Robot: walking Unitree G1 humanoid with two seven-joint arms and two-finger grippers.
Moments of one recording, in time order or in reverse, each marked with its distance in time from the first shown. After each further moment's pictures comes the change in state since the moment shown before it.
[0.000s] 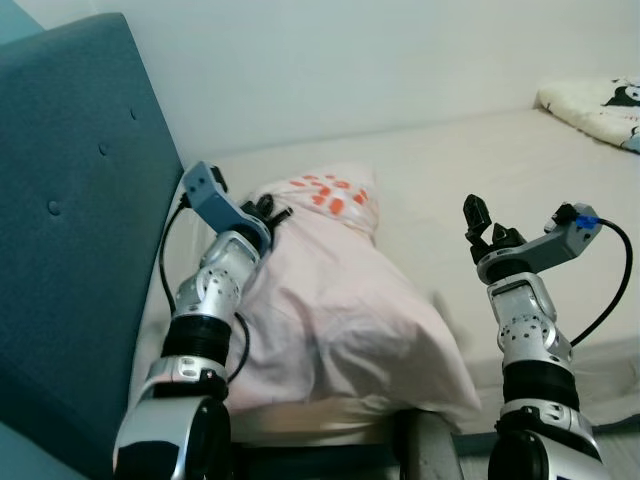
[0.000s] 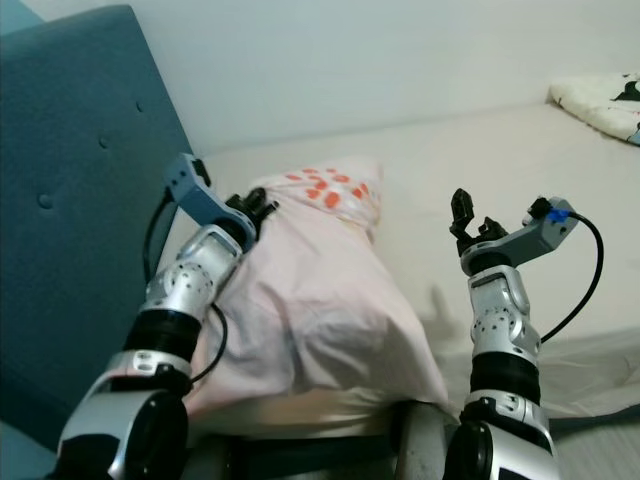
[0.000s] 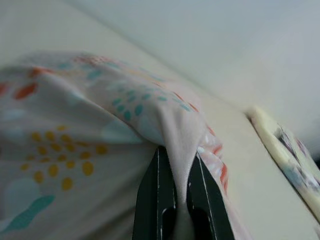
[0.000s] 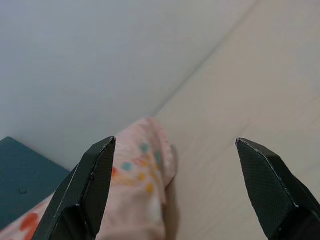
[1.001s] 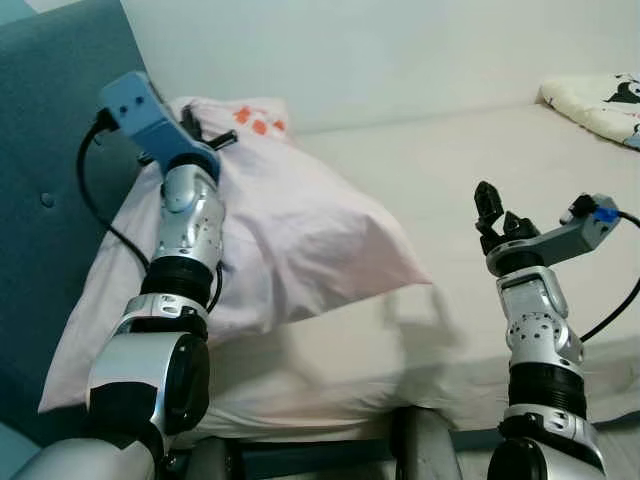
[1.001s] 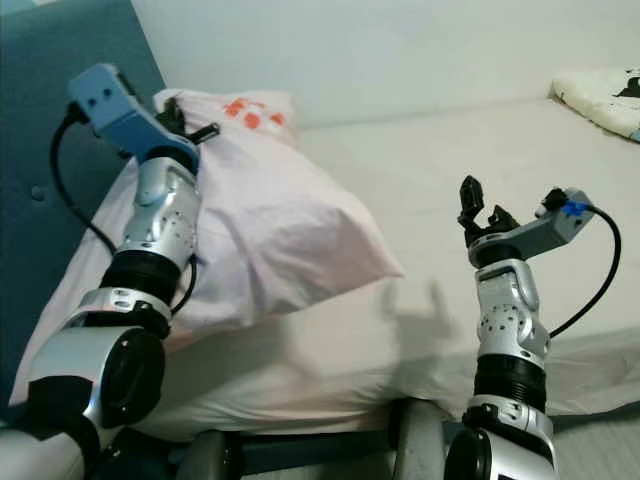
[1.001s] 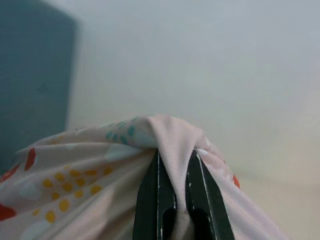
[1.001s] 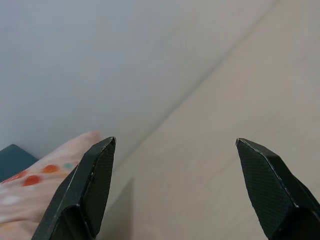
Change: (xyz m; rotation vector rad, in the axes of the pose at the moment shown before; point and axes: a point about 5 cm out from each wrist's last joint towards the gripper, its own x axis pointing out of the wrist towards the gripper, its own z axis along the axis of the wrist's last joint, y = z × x) left arm 0.011 -0.034 0.058 0.470 -0.416 -0.086; right arm -0.007 0.010 0.016 0.000 -0.060 0.026
